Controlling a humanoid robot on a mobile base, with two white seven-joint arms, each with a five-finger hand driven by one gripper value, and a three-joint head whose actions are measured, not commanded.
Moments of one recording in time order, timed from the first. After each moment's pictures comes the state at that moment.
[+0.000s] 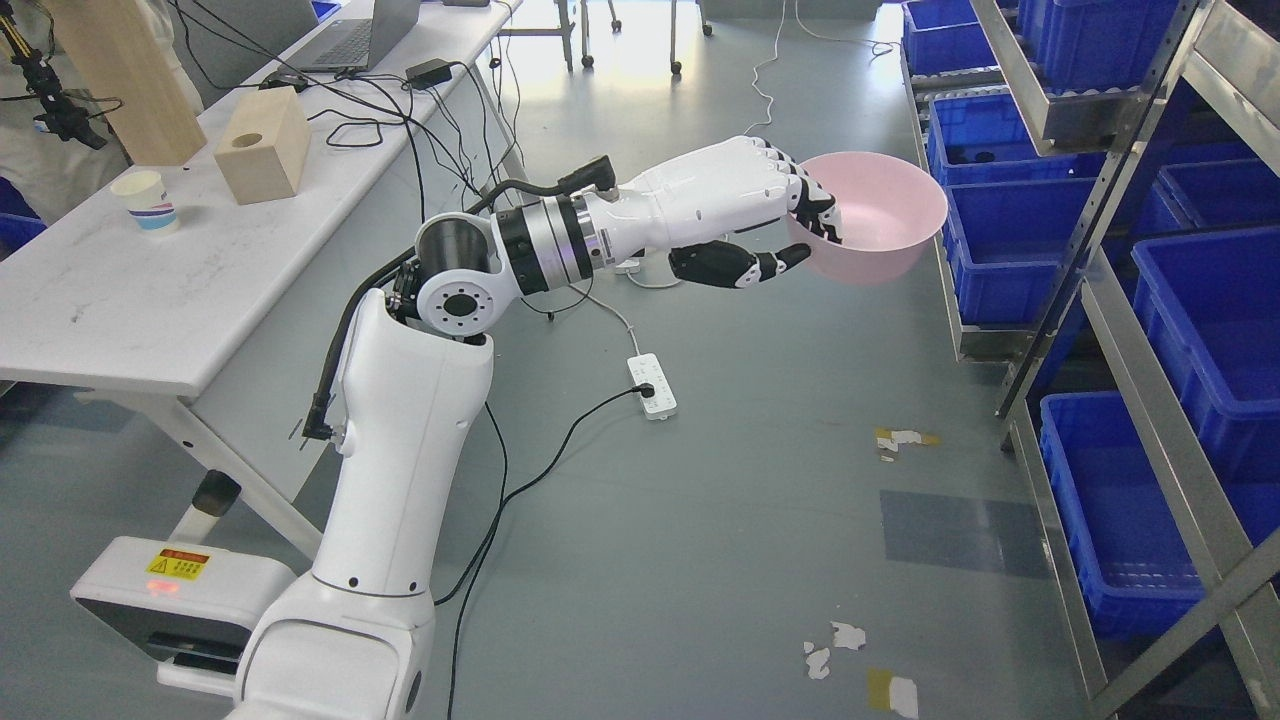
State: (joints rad) left arm -0.72 0.00 -0.16 -1.41 -0.53 -0.73 -0.84; right arm 0.00 0.00 0.05 0.00 0.05 -0.08 -0.02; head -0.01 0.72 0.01
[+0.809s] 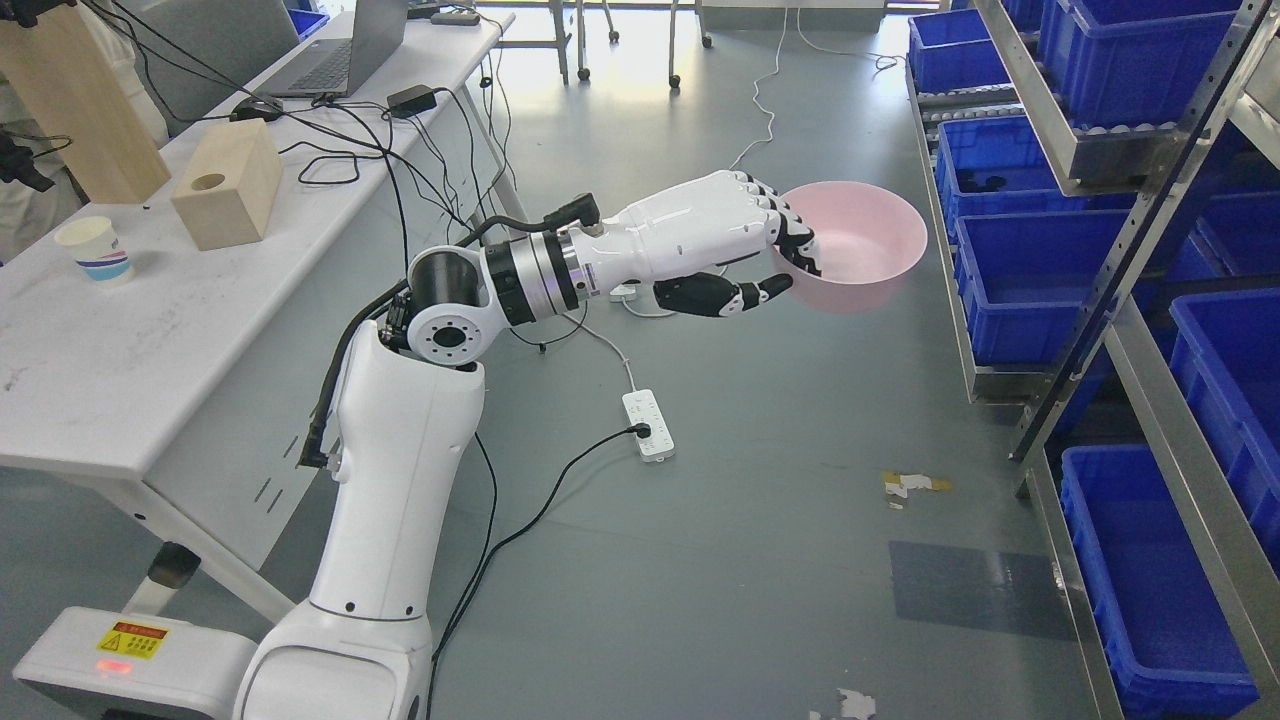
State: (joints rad) left arm -0.68 0.00 -0.13 -1.41 -0.53 -0.78 -0.84; right arm 0.00 0.00 0.05 0.00 0.05 -0.08 -0.02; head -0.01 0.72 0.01
